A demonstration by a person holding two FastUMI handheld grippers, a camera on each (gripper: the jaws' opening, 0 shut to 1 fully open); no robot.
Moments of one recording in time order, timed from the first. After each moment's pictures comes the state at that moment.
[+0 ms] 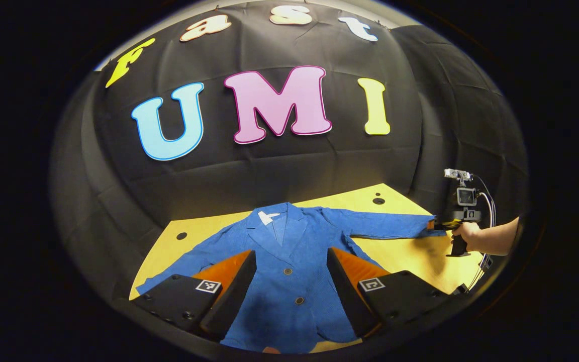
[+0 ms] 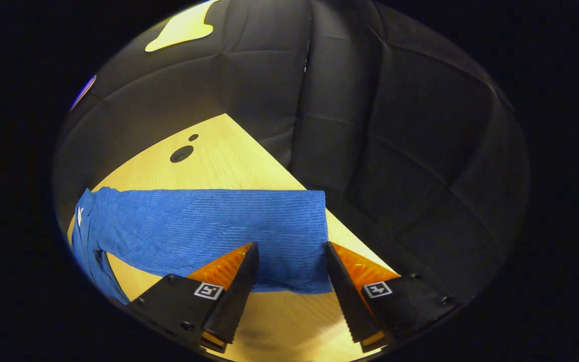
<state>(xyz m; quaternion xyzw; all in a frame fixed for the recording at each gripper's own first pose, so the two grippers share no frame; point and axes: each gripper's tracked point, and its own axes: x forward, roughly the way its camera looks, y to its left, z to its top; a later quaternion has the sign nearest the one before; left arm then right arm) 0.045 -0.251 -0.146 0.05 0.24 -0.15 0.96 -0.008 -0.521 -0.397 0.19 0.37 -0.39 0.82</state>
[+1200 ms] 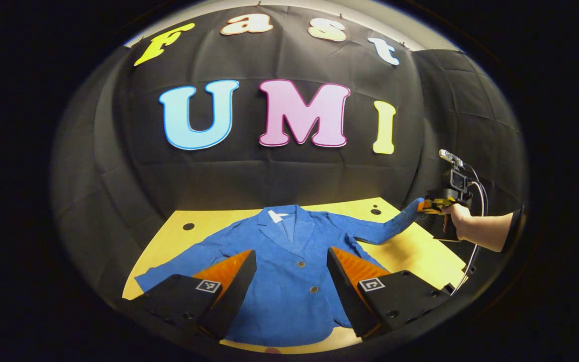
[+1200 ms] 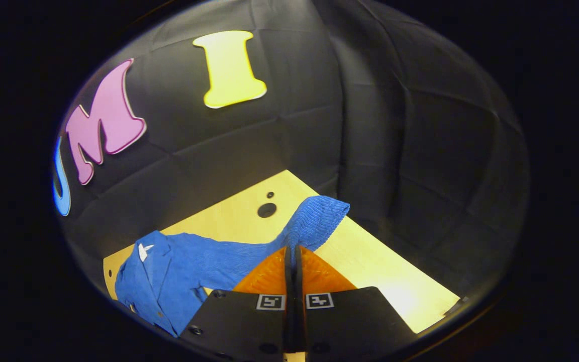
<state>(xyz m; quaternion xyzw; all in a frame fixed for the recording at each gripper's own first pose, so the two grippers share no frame) 0.009 -0.146 -0.135 -0.02 0.23 -0.16 0.96 0.069 -0.425 -0.222 0.20 0.24 -0.32 0.89</state>
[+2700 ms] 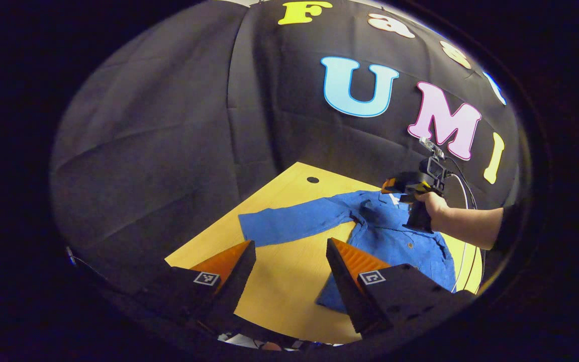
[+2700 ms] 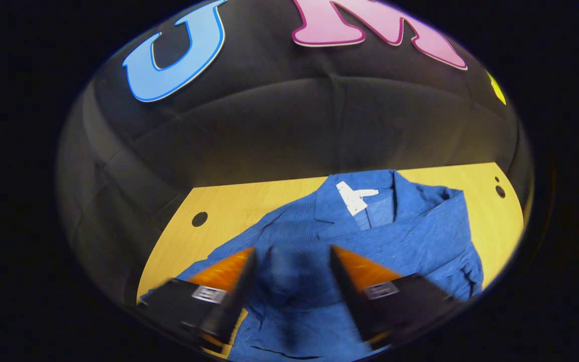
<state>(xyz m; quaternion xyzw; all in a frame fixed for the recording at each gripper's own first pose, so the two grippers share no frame) -0.076 0.097 -0.216 -0.14 0.32 0.13 0.93 0.318 0.079 -0.290 0.15 0.34 -0.01 0.93</state>
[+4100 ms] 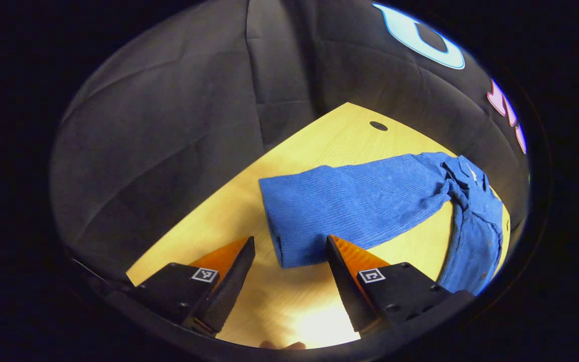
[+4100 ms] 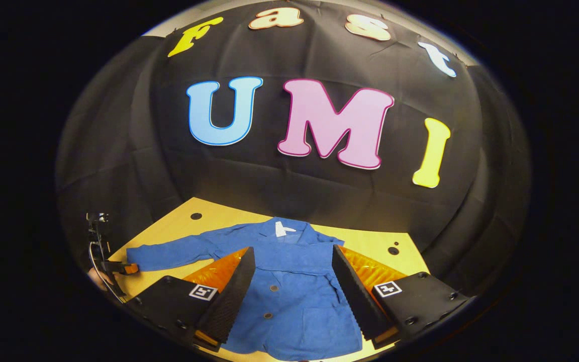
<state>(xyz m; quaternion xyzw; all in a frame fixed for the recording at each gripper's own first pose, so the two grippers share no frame) 0.052 0.205 -0.434 -0.15 0.46 0.17 0.86 0.053 -0.039 -0.062 -0.04 0.19 -0.06 0.98</state>
